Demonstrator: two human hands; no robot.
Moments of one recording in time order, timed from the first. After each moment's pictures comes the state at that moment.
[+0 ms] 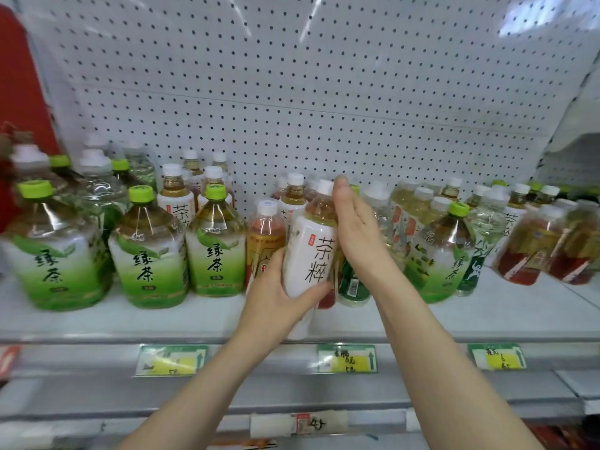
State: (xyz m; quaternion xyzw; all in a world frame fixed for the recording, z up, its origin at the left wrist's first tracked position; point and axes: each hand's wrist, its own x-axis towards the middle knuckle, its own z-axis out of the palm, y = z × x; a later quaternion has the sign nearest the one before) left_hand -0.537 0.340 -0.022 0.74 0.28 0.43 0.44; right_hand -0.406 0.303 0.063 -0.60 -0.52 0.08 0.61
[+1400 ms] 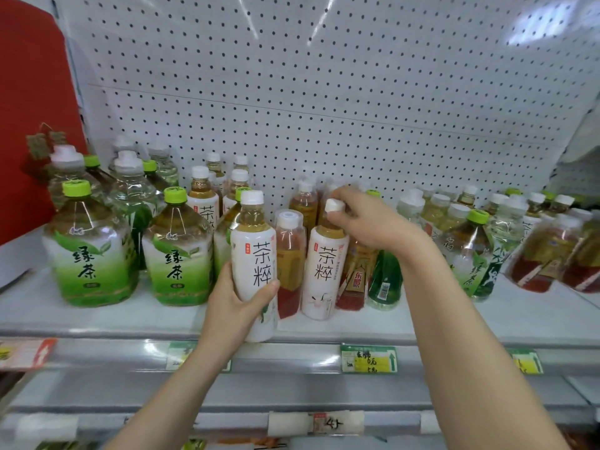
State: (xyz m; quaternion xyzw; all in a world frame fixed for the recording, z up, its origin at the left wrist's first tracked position) left_hand -0.609 0.381 -0.048 0.65 0.34 0.48 0.48; right_hand -0.399 0.324 0.098 -0.75 -0.62 0.03 0.24
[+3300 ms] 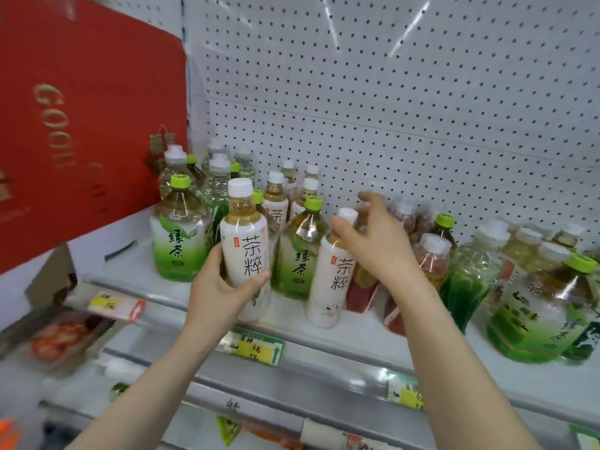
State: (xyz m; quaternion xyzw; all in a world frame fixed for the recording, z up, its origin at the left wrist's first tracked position) left_hand -0.691 0.392 -0.024 0.61 0.43 0.56 0.37; right_hand -0.475 0.353 0.080 -0.69 -0.61 0.02 0.39
